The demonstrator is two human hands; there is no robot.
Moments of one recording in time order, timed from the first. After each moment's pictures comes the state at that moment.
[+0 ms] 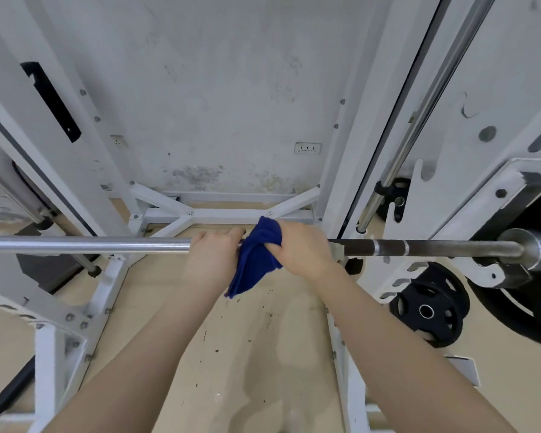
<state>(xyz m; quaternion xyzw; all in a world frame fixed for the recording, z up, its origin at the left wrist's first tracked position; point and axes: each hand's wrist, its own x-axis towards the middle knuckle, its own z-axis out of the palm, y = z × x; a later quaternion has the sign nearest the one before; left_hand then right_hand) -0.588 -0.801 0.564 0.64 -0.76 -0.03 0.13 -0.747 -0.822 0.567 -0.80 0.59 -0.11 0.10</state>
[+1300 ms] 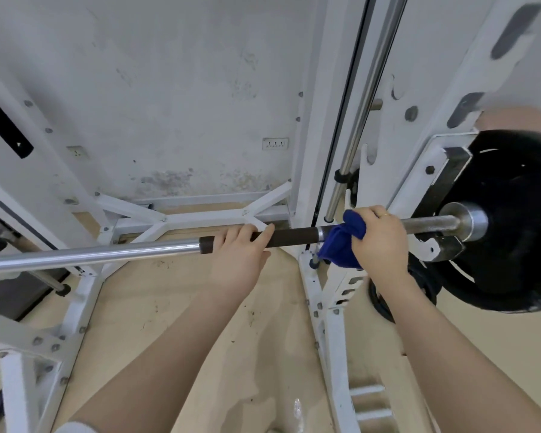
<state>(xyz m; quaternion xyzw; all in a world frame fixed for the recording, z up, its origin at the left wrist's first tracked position) -0.697 -0.788 0.548 0.56 -0.82 0.02 0.13 -0.932 -0.783 0.550 -0.63 0.74 -0.24 -0.05</state>
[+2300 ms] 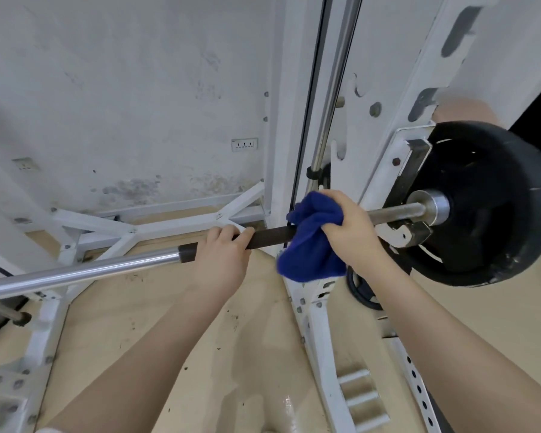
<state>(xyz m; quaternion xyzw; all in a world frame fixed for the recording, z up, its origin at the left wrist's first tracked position) -0.696 -0.801 0.549 0.54 -0.83 -0.02 0.13 -0.895 -0.760 0.598 -0.54 0.66 -0.44 0.28</state>
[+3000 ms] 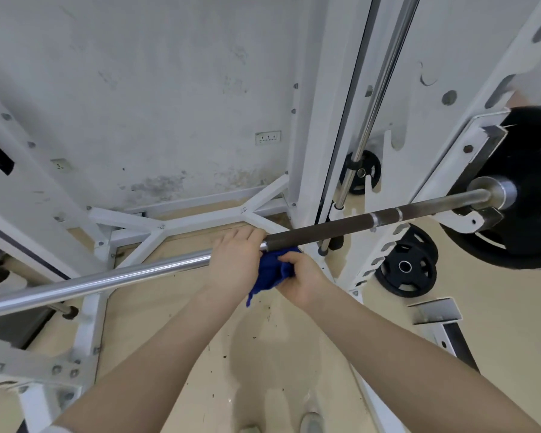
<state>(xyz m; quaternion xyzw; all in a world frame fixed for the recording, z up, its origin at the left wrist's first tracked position) -0.583 -0.811 0.561 0.53 -0.84 -0.08 0.10 -0.698 -0.782 0.527 -0.02 0.44 -0.56 0.70</state>
